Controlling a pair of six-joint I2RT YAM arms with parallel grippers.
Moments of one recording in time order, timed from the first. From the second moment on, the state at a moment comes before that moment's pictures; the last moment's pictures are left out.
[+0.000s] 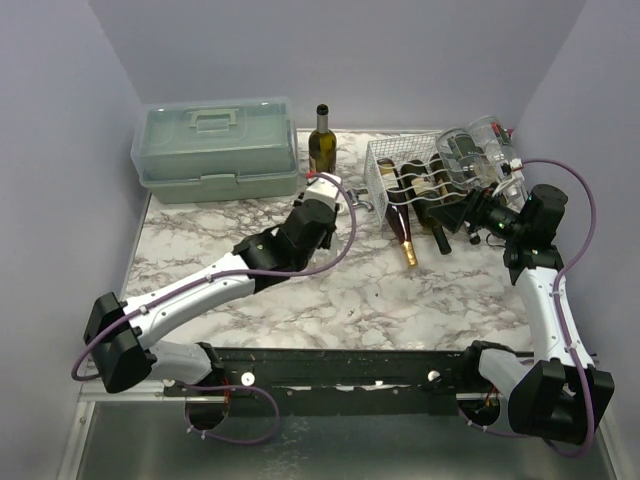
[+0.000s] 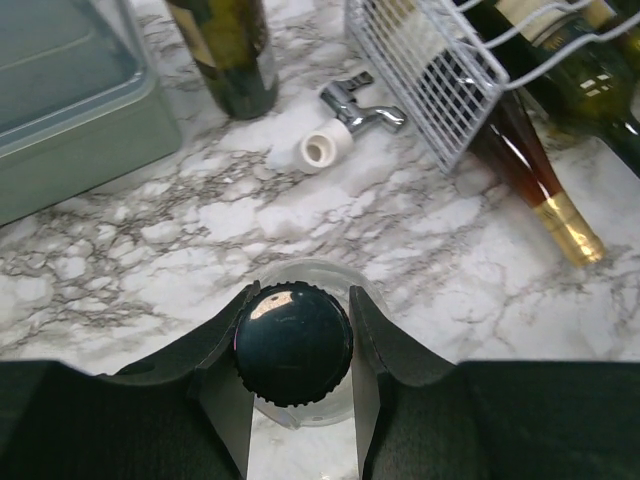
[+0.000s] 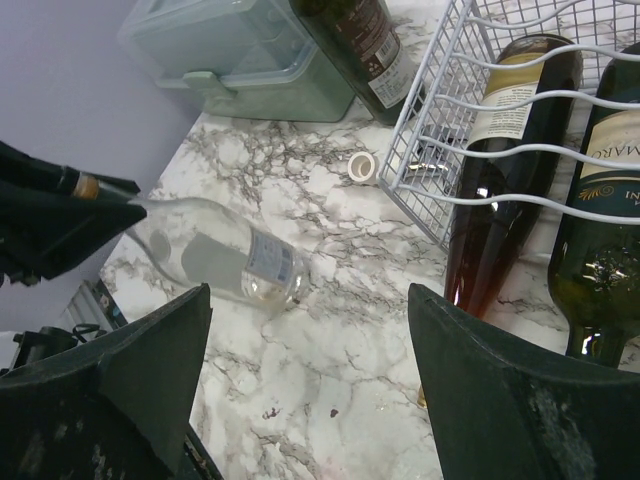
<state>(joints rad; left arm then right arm) -1.00 1.32 1.13 -0.30 -0.56 -0.25 -0.21 1.02 0.76 0.01 -0.96 0.36</state>
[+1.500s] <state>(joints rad) -0.49 1.65 1.33 -0.07 -0.23 -0.07 -0.21 1.02 0.76 -0.02 -0.95 0.32</state>
